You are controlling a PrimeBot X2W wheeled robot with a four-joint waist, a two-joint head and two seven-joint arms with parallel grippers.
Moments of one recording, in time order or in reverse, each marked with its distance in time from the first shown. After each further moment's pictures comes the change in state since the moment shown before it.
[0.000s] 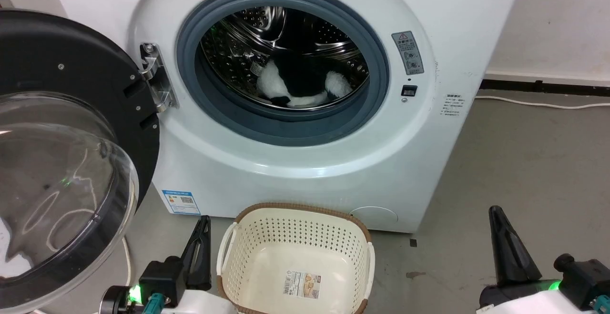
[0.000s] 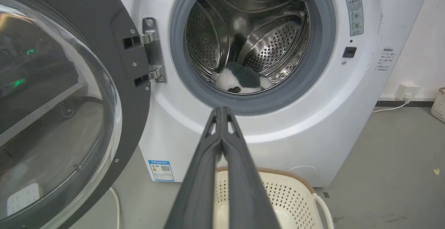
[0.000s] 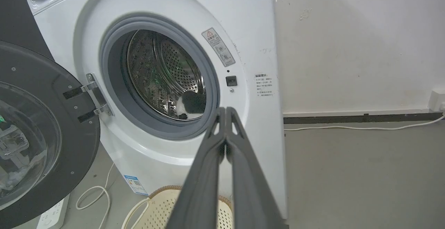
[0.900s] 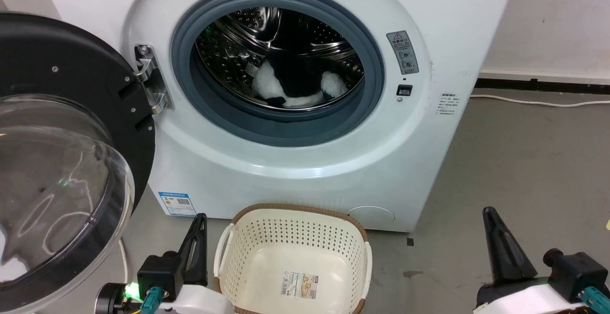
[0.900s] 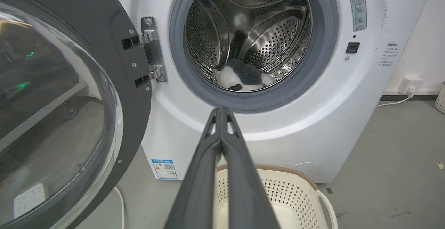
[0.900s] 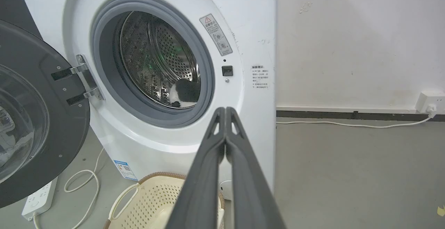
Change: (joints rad) left arm 0.000 -0.016 0.039 -0.022 0.041 -0.017 0.055; right arm -0.012 0.000 -0.002 0.006 -0.070 0.000 0.057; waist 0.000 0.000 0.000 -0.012
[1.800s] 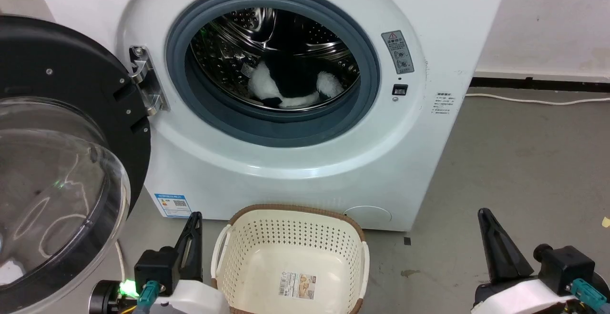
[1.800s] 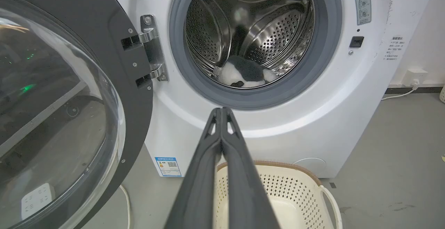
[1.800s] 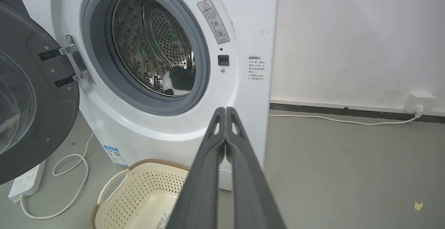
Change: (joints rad) left arm 0.000 -0.011 0.036 -0.021 0.035 -0.020 0.054; right arm -0.011 0.001 -0.002 0.005 -0.063 0.000 0.054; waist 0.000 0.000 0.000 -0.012
